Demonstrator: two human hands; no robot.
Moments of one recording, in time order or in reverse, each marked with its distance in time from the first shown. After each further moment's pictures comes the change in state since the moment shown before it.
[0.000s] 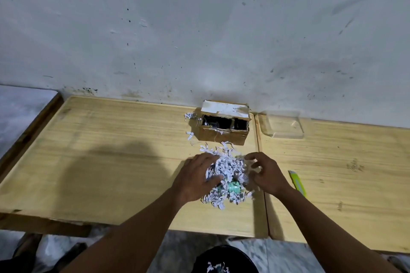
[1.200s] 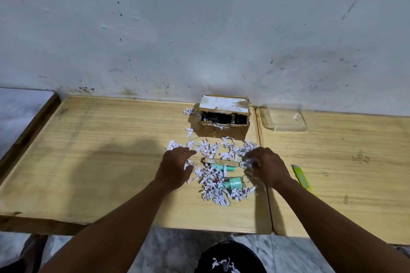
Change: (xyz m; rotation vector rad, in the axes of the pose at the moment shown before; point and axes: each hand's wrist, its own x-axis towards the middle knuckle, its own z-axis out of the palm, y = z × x) left_hand -0.004 -0.068 -0.006 0.133 0.072 -0.078; right_hand 0.015 0.010 0.002 -0.492 -0.015 -0.052
